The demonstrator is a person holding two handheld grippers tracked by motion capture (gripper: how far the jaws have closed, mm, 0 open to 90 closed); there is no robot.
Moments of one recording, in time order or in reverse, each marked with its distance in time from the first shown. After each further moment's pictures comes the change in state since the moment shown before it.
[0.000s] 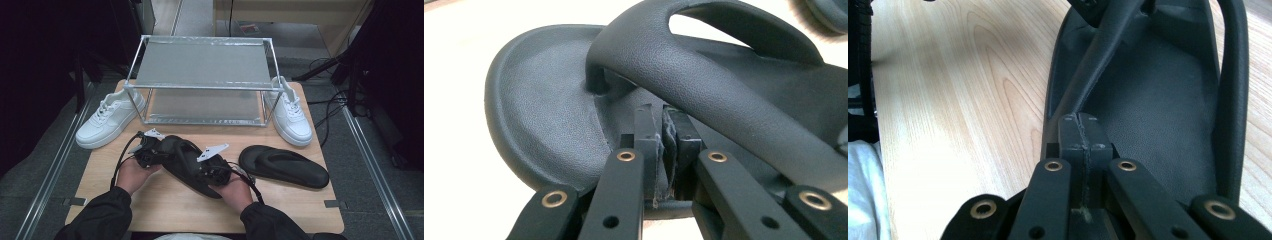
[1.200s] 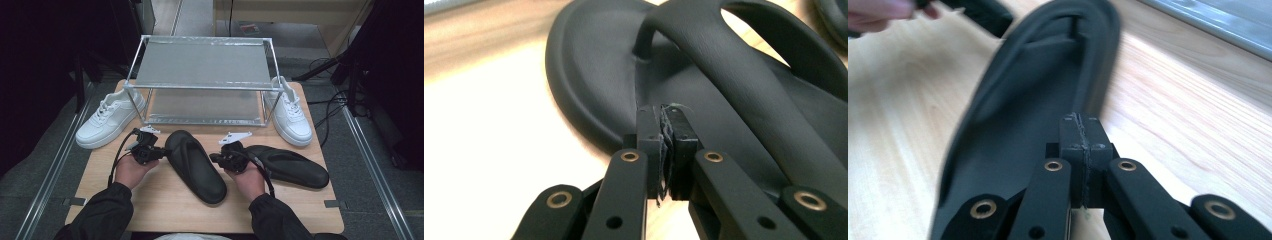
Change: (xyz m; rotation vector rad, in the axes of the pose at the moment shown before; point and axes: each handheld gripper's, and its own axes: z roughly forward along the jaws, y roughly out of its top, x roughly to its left) left arm 0.012 -0.001 -0.007 -0.006 0.015 -0.053; right arm -0.050 -0.005 -0.034 -0.082 -0.135 0.126
